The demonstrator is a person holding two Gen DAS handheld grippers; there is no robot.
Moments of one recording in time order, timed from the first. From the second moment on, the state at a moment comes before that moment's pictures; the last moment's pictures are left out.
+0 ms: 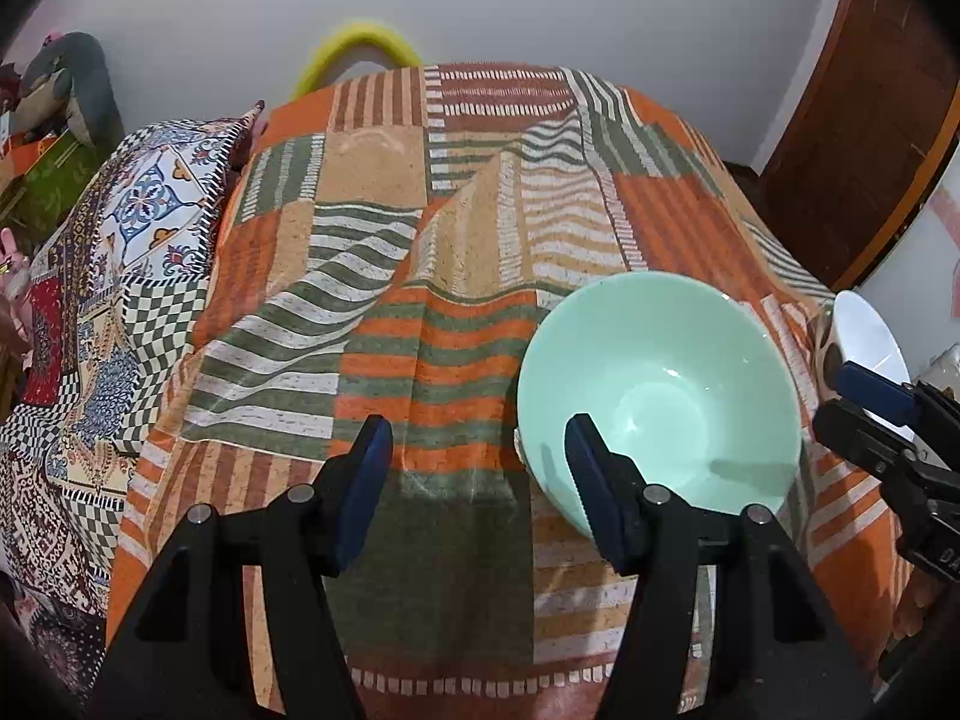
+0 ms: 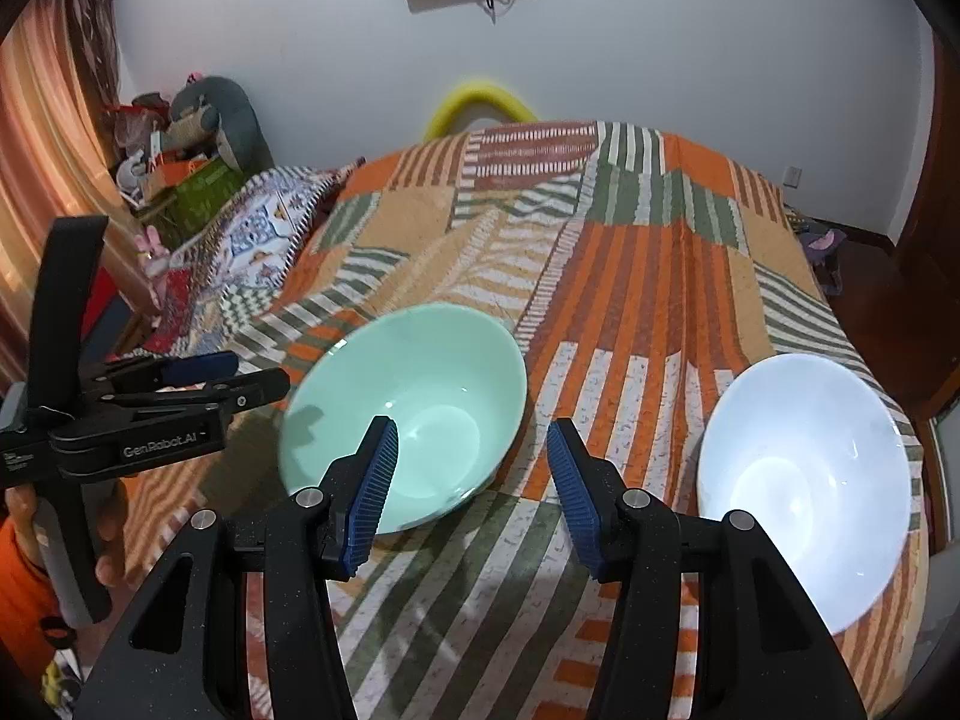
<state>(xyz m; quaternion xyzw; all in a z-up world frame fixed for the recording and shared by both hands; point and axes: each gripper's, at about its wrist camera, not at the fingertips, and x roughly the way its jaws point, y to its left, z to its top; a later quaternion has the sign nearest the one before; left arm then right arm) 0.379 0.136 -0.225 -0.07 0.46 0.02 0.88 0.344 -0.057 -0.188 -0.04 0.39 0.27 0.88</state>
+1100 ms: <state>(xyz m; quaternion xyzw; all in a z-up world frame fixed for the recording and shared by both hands) 0.373 0.107 -0.230 -0.02 0.46 -0.01 0.89 0.357 -0.043 -0.216 -0.05 0.43 0.26 0.86</state>
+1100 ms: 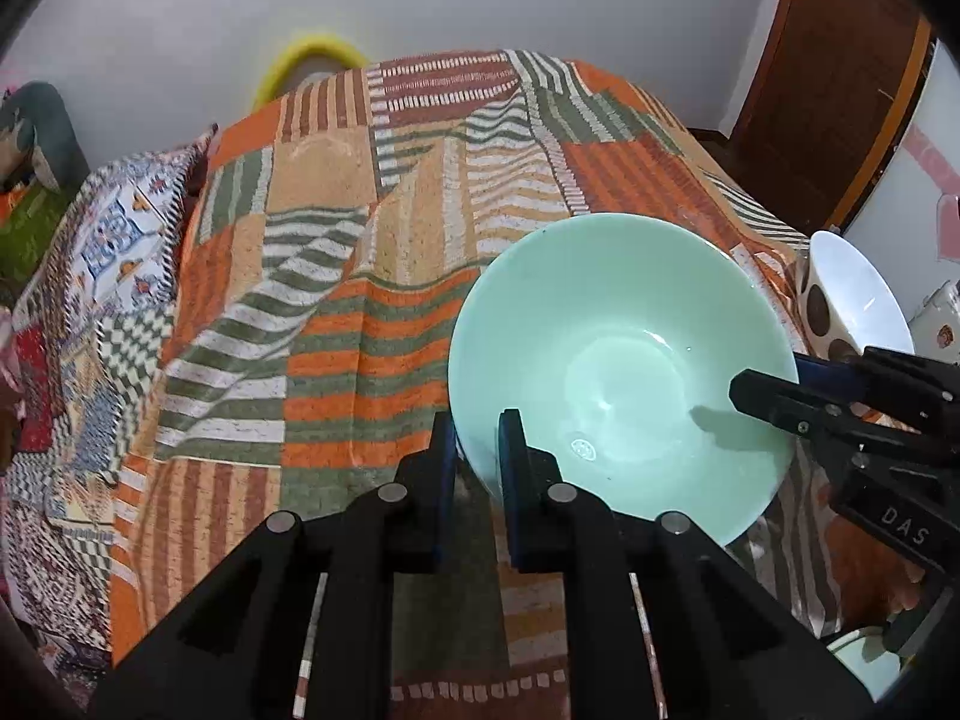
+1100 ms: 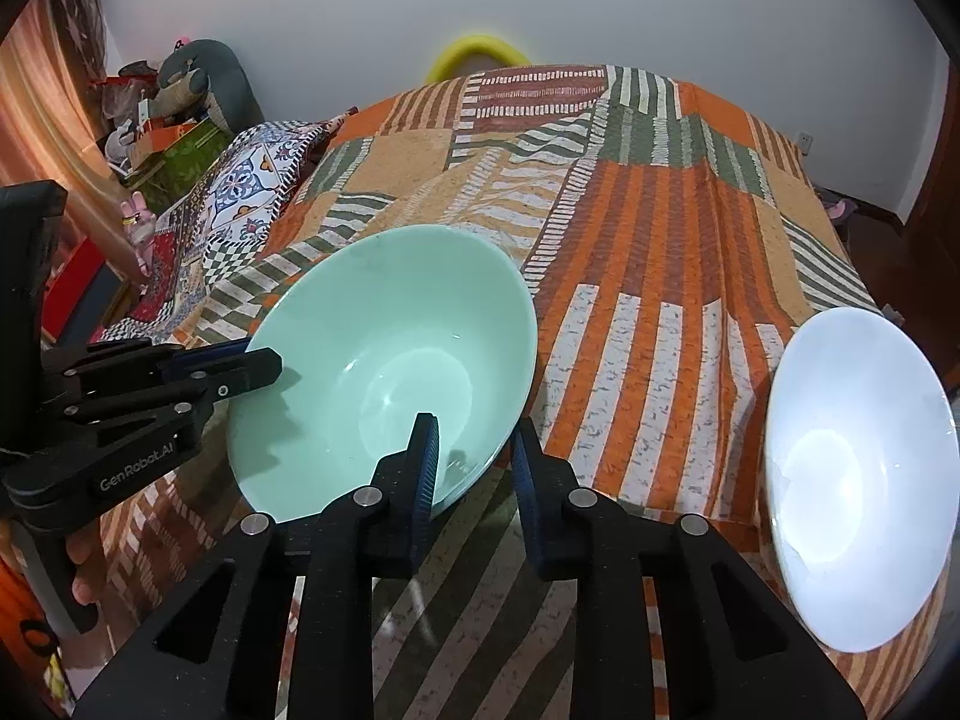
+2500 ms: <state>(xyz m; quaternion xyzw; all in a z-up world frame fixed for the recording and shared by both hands) 0.134 0.115 -0.091 -0.03 0.37 0.04 0.93 0.183 -0.046 -0.107 -0.03 0.33 0.35 0.88</state>
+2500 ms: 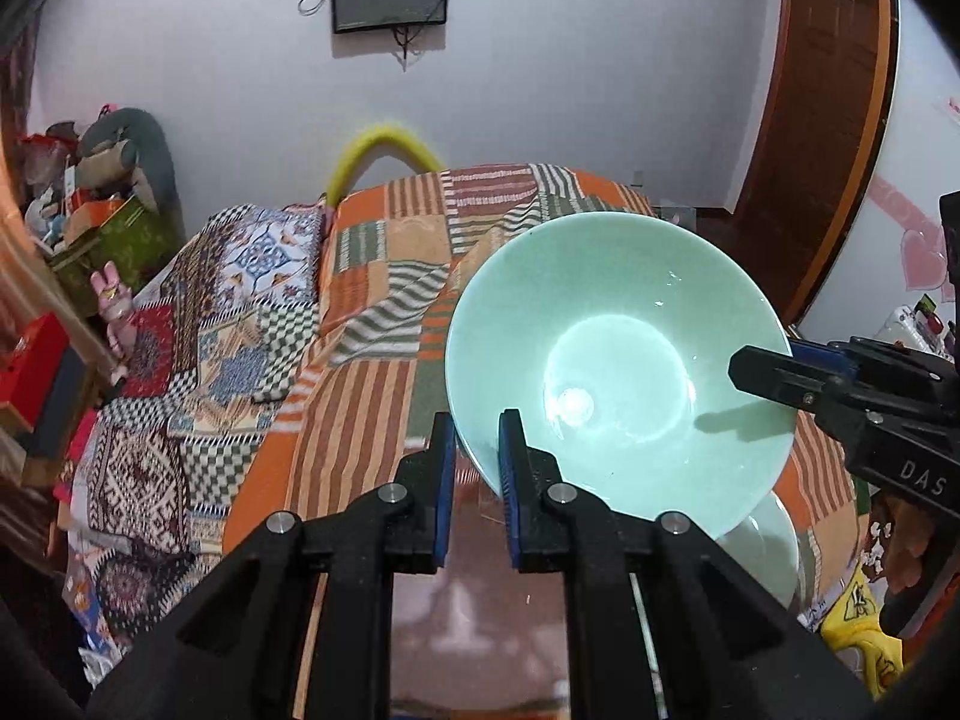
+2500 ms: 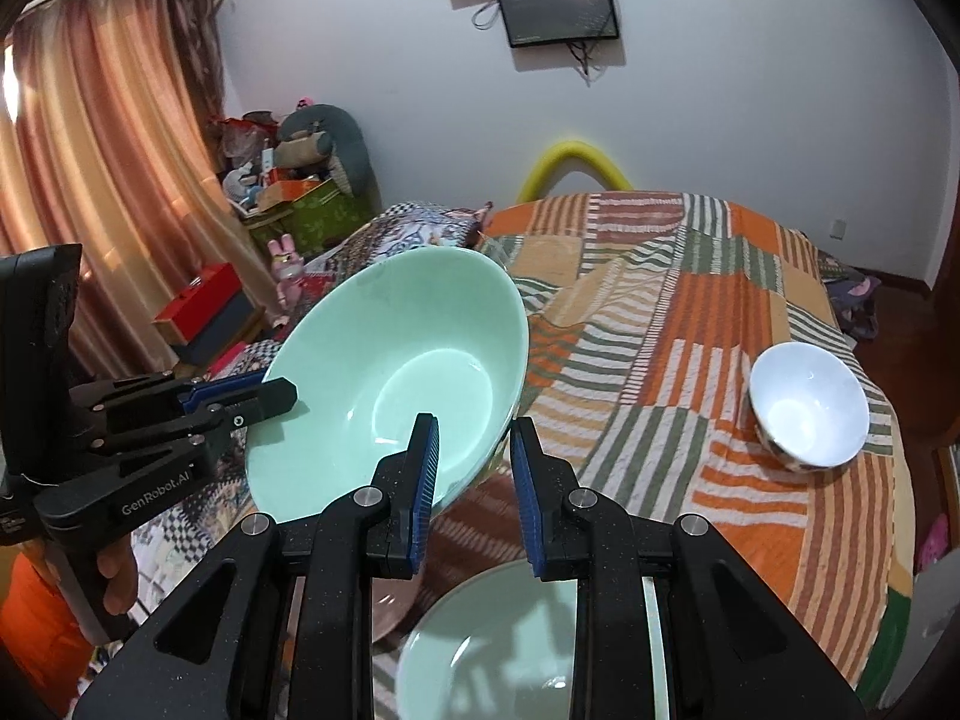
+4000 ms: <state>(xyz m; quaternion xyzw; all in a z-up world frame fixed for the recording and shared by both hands) 0.076 0.168 -0.216 -0.10 0.48 0.10 0.87 0.138 0.020 -0.216 -0.09 0.44 0.38 0.81</state>
